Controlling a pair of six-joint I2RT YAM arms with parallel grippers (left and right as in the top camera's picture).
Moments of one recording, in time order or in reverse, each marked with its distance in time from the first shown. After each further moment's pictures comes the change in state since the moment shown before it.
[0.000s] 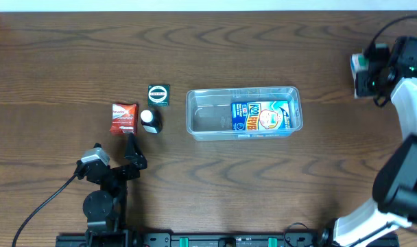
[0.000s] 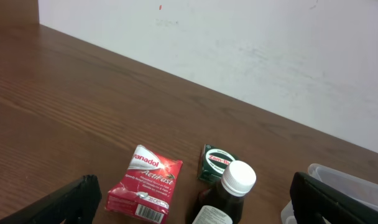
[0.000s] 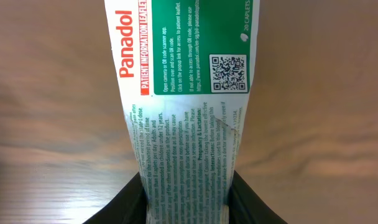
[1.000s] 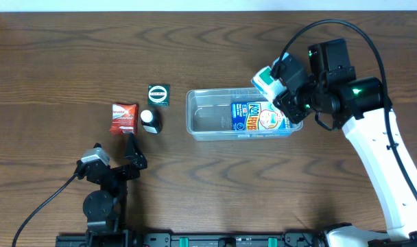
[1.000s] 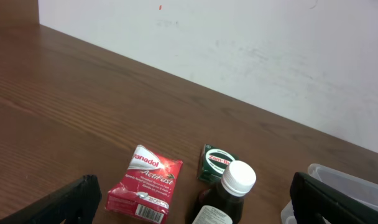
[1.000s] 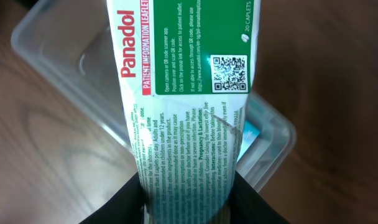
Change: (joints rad) left arm 0.000 0.000 0.000 0.000 0.000 0.000; right arm 0.557 -0.341 0.005 -0.431 -0.138 -0.049
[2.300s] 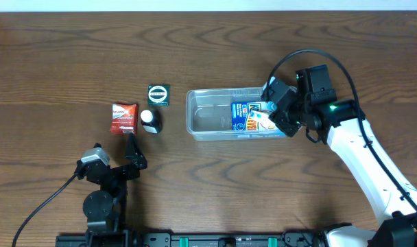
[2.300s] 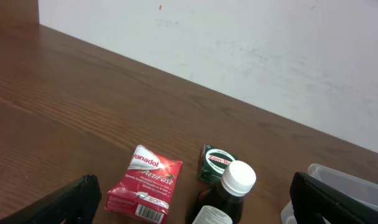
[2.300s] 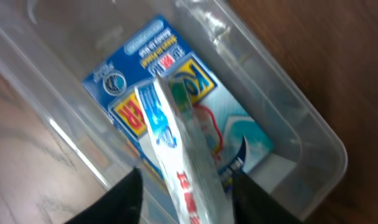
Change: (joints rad) left arm 0.000 0.000 0.000 0.000 0.000 0.000; right arm 0.000 0.006 -0.337 0.356 0.009 -0.150
